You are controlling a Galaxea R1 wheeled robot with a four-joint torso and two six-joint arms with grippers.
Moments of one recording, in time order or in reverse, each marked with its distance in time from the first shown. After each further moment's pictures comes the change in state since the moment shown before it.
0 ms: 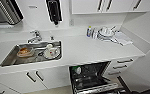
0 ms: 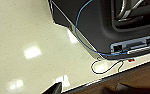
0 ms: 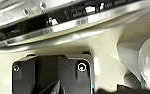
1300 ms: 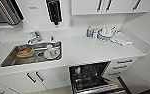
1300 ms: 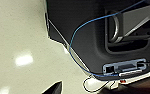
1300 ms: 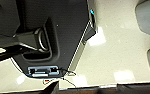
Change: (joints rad) left arm -0.043 -0.058 0.132 -0.444 -0.047 0.376; right arm -0.639 0.208 -0.509 -0.069 0.536 -0.126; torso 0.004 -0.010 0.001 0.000
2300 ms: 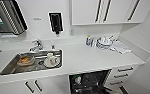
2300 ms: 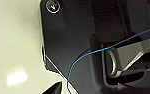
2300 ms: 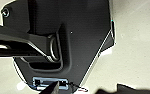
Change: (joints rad) left arm 0.009 -0.069 0.135 0.001 -0.017 0.005; right arm -0.110 0.217 -0.256 -0.018 0.095 -0.045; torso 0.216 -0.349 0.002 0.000
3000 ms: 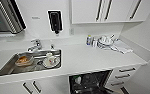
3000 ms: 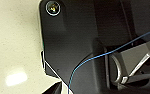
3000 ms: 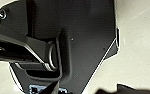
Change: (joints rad) left arm 0.005 0.003 0.001 0.000 0.000 0.000; right arm 0.007 0.053 -0.056 -0.013 -0.001 -0.015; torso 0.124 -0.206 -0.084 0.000
